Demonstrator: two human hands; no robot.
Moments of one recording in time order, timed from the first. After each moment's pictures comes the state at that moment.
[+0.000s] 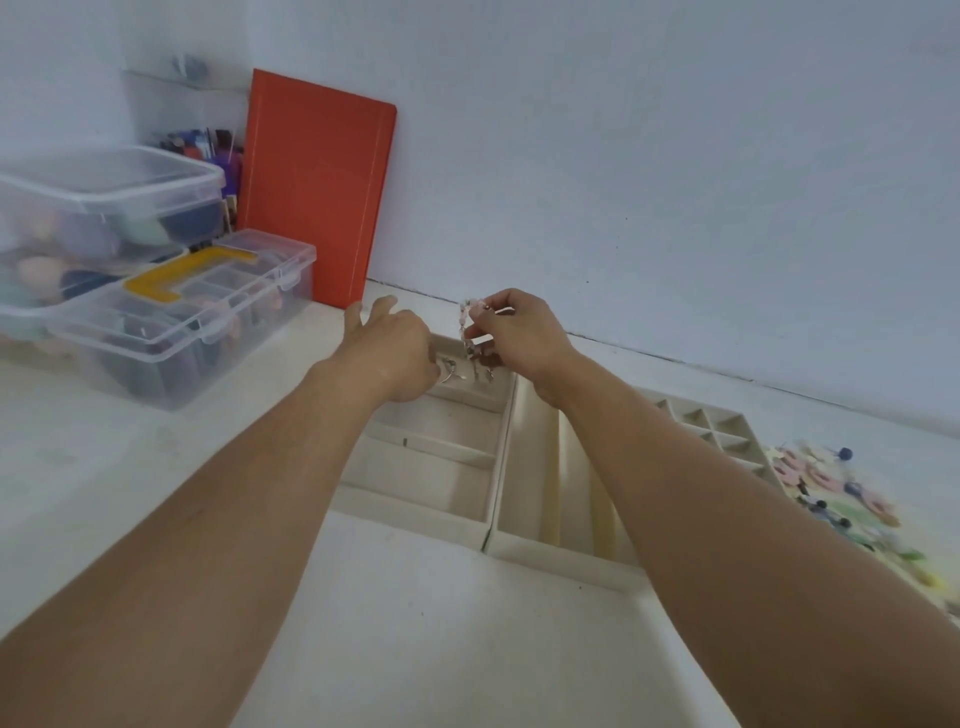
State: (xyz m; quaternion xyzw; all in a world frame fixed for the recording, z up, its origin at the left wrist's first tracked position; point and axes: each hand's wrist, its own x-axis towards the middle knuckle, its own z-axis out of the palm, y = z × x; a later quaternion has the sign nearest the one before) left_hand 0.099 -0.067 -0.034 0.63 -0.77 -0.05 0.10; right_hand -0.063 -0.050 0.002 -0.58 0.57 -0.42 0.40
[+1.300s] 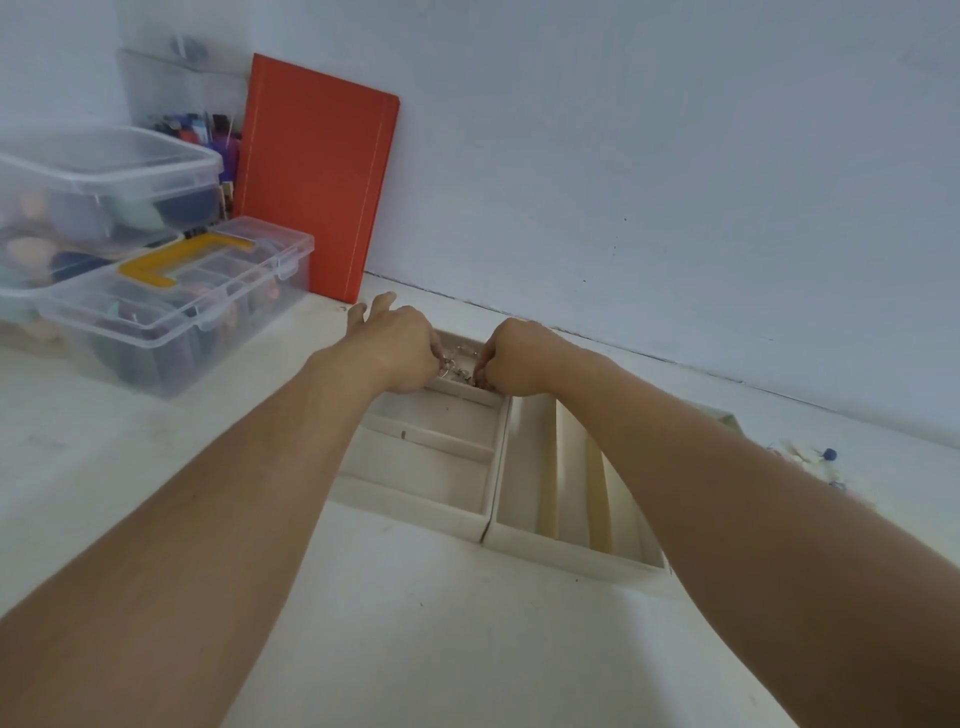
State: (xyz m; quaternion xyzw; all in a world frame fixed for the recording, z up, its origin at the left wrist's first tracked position) left_hand 0.097 -0.069 -0.034 0.63 -0.76 -0.12 0.13; right_hand -0.065 -0.050 0.003 -0.73 0.67 0.00 0.11
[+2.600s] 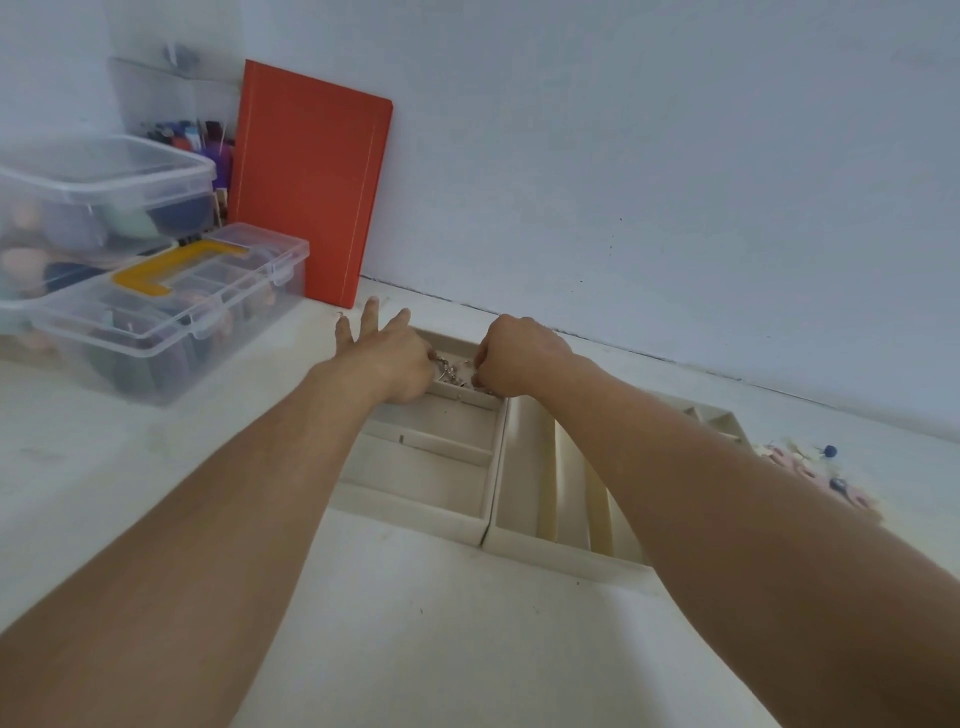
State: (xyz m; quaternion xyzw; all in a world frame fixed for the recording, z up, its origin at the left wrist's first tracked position) left_hand 0.096 -0.065 -0.037 0.65 -0.75 -0.13 0.05; right_hand -0.062 -0.056 -0.005 -0.72 0.69 -0.04 0.05
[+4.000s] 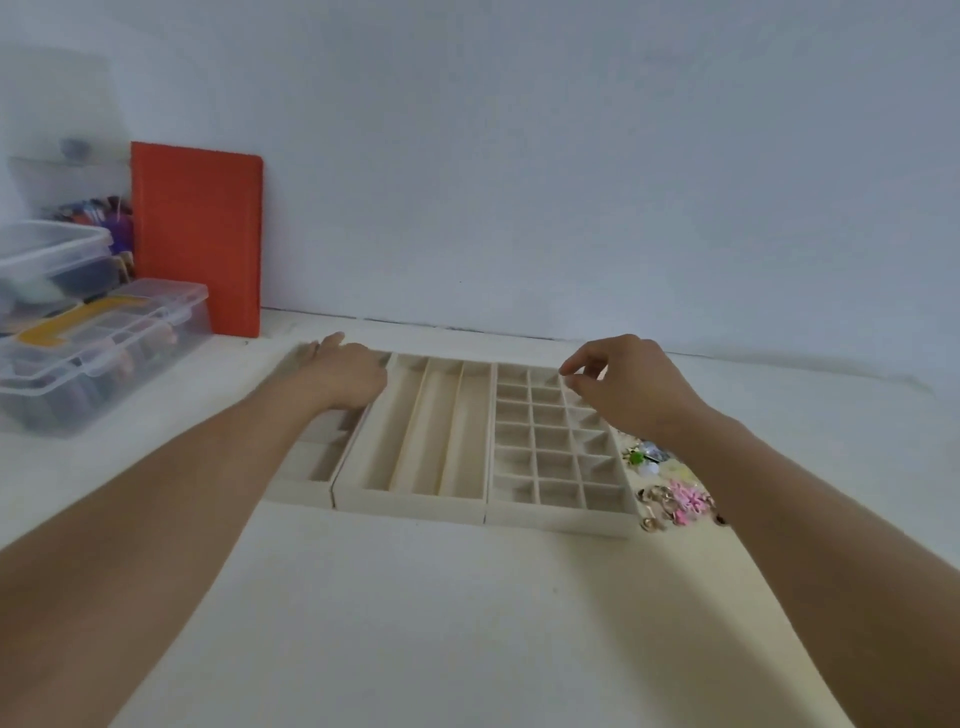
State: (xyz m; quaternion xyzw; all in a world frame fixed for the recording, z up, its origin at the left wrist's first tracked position) left_hand 0.004 -0.001 0.001 0.67 -0.74 -0.08 0.01; right_hand -0.289 0.090 0.020 -0.66 0.70 -0.27 0.09
